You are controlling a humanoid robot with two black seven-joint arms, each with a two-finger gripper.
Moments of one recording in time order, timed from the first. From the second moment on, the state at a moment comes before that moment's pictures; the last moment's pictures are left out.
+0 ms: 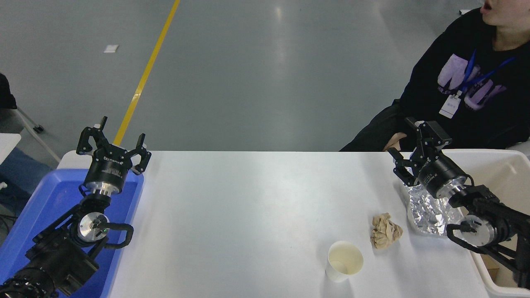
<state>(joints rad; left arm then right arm) -0.54 0.25 -0.94 -0.52 0.01 -0.56 -0.50 1.06 -0.74 -0.37 1.07 -0.06 0.27 0.56</state>
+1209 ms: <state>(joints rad) -0.54 0.25 -0.94 -0.52 0.01 -0.56 -0.50 2.35 -0.40 -1.21 1.41 -0.08 0.78 0.03</state>
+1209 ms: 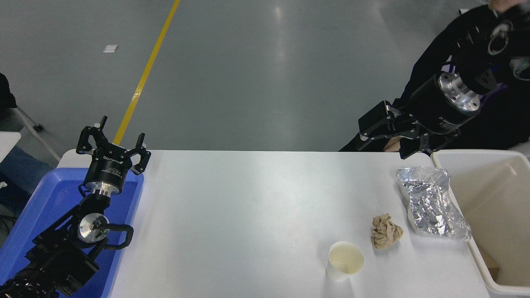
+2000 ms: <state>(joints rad) -0.55 0.25 -0.94 -0.52 0.01 -0.56 -0.49 2.41 -0.39 -1.25 1.42 -0.07 0.79 -0.13</state>
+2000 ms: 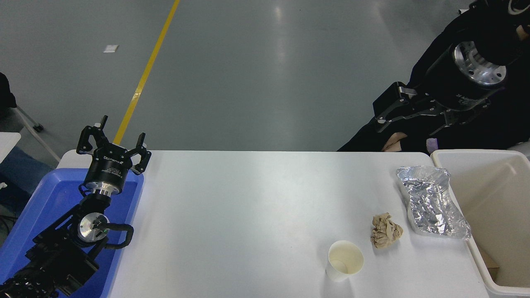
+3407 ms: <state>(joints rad) -0.55 0.25 -0.94 -0.52 0.01 -0.56 -0.49 1.74 -0.22 -1.10 1.37 -0.05 0.52 -0.13</state>
